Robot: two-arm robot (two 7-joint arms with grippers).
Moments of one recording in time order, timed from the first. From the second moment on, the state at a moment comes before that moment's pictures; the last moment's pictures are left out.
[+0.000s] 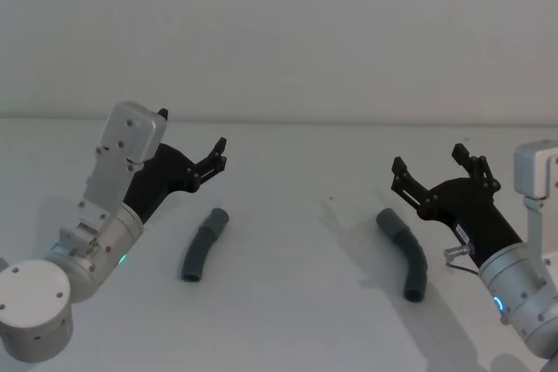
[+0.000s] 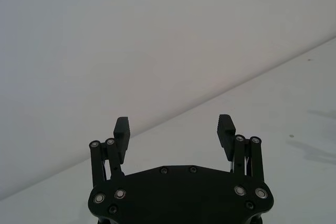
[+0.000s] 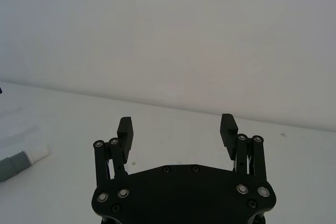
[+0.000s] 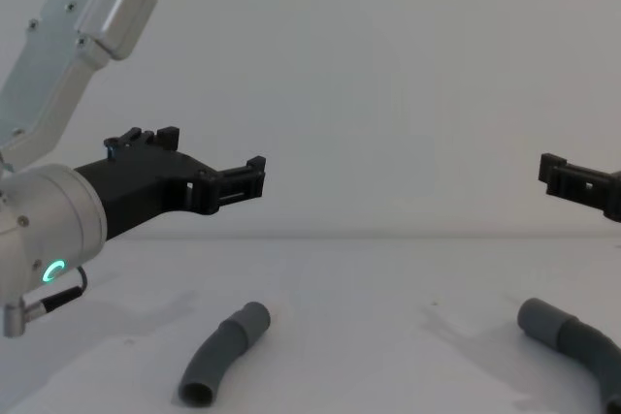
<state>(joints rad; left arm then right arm) -0.24 0.38 0.45 -1.63 -0.20 0.01 -0.01 -0.01 0.34 -0.23 -1.77 0.29 0.03 0.07</state>
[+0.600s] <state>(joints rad) -0.22 0.39 0.45 -1.66 -0.22 0.06 -0.03 -0.01 0.34 -0.23 -1.77 0.29 0.03 0.07</state>
